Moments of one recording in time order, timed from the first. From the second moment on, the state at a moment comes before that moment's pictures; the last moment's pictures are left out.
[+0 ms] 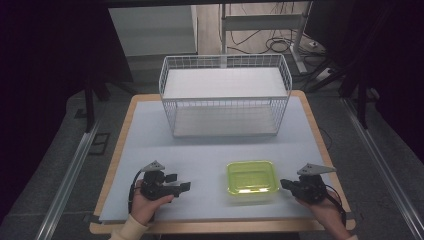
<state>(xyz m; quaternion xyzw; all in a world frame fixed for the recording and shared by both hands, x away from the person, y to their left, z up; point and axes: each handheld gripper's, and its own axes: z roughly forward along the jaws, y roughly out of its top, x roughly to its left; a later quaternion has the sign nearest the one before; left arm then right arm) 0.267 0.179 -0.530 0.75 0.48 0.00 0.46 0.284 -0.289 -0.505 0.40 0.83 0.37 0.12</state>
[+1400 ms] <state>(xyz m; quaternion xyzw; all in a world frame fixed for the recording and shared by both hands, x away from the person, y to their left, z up) 0.266 0.179 -0.529 0.75 0.48 0.01 0.46 0.300 -0.235 -0.511 0.37 0.84 0.37 0.10</state>
